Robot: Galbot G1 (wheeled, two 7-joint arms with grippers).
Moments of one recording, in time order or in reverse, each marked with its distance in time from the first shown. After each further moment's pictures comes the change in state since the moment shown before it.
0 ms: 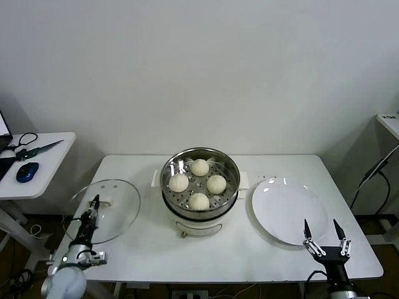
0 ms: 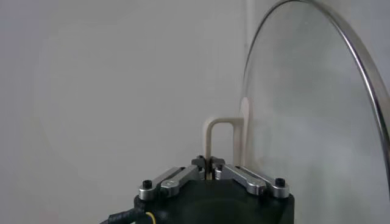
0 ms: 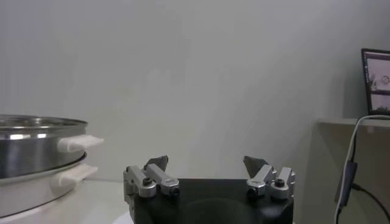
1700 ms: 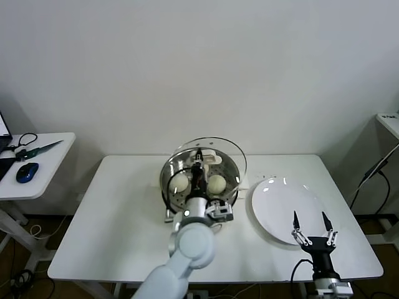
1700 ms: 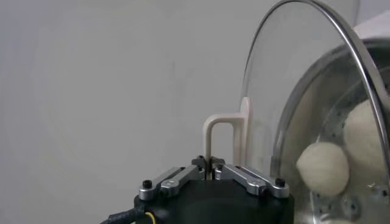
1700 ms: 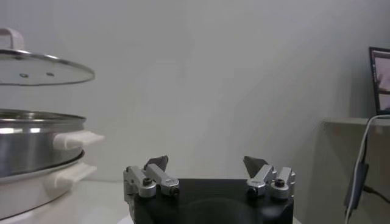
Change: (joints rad) left arm -0.388 -0.330 0.756 -0.309 0.309 0.674 0.517; right arm 0.103 0.027 -0.072 -0.057 -0.081 -0.018 0.070
